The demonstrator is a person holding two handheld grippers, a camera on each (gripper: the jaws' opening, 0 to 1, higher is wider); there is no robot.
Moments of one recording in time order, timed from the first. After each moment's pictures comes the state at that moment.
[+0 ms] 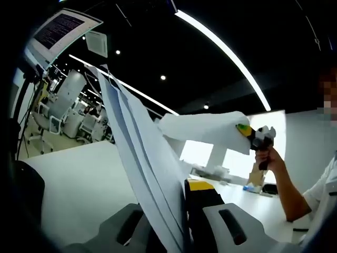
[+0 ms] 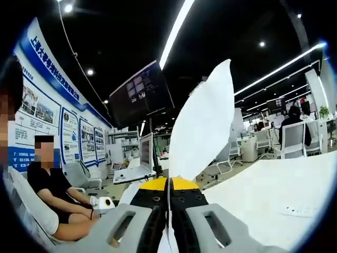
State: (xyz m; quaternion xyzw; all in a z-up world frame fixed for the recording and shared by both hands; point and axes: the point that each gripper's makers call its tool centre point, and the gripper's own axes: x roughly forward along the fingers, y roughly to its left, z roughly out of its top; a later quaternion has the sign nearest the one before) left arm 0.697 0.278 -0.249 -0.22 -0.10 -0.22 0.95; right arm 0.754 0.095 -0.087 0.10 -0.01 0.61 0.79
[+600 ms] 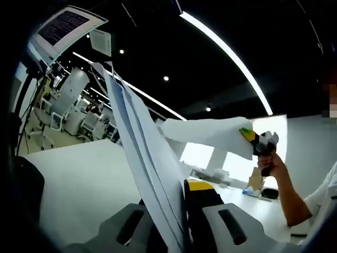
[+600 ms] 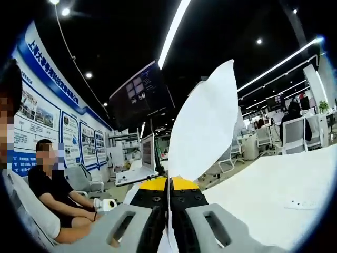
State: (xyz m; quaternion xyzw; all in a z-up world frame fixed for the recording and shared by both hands) left arm 0.700 0.283 -0.249 -0.24 -0.10 -0.21 0.94; right arm 0.741 0.104 -0.097 0.12 0.00 0.61 0.79
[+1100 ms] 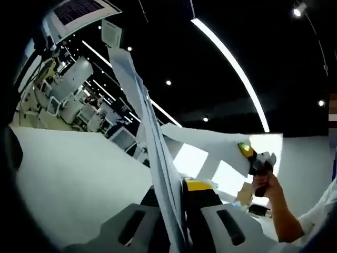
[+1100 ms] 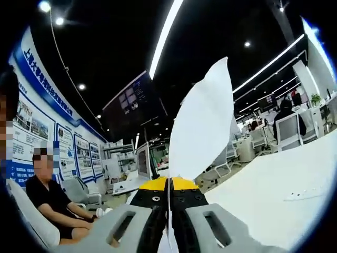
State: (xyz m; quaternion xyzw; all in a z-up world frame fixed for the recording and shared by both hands) left arm 0.717 0.261 -0.240 -0.31 -0.12 -0.23 0.91; right arm 0.746 0.082 -0.099 0.17 -0.02 0.58 0.80
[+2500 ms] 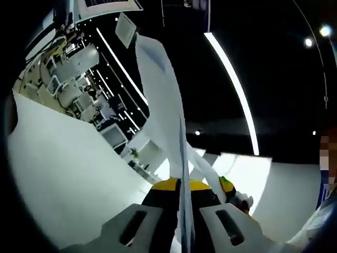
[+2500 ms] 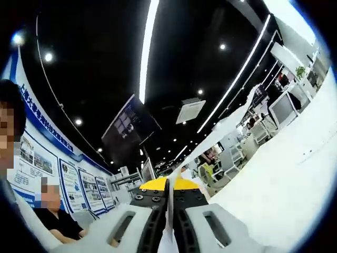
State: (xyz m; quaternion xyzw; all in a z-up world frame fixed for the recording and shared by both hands) left arm 0.699 0.254 -0.228 -0.40 -0.15 -0.26 0.86; right arm 0.740 0.084 -0.154 0.31 -0.04 0.56 0.77
